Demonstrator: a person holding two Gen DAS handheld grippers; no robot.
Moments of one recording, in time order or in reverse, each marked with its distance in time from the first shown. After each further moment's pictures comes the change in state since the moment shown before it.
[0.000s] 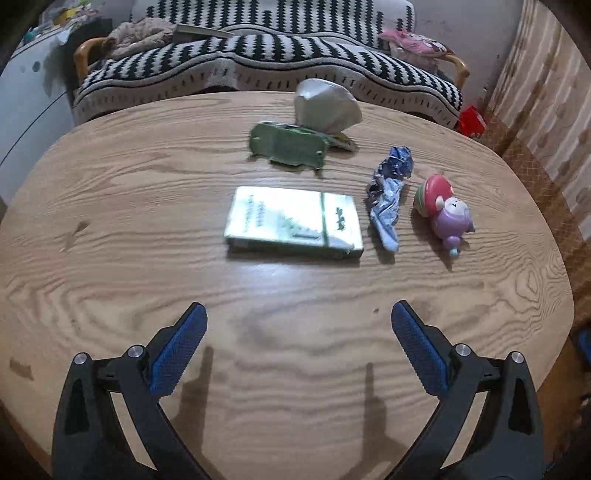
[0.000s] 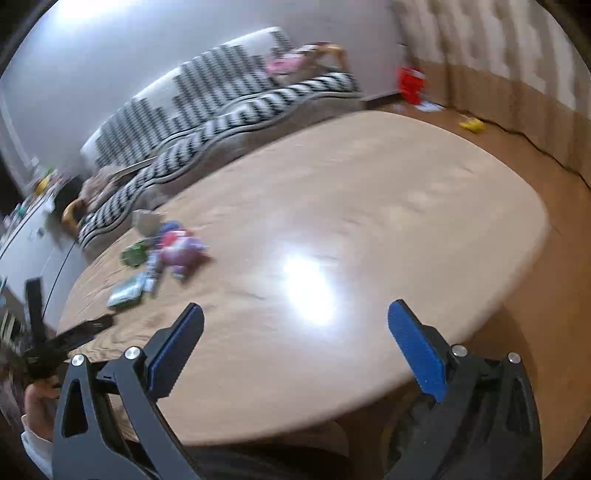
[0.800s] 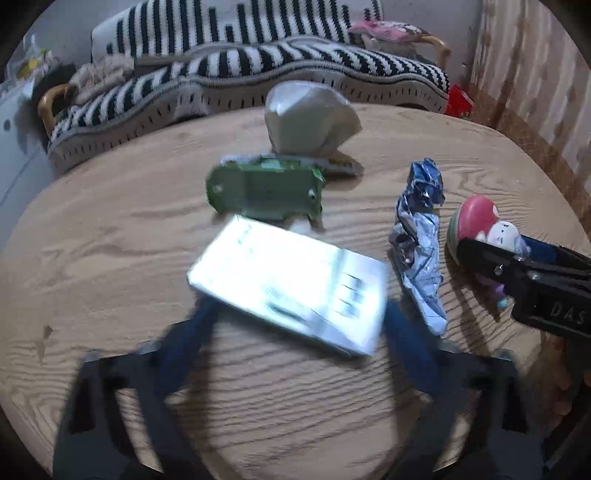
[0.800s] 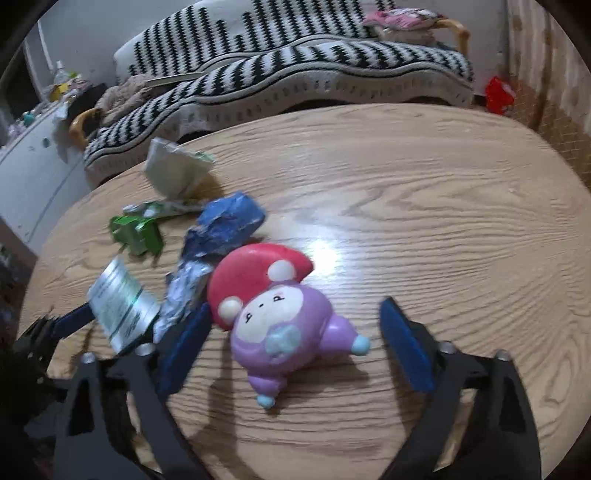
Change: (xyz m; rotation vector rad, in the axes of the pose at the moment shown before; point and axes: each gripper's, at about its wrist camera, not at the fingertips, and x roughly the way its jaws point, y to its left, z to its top) left arm 0.060 -0.006 0.046 0.177 -0.064 0.054; right arm 0.206 0.137 0.050 -0.269 0.203 0.038
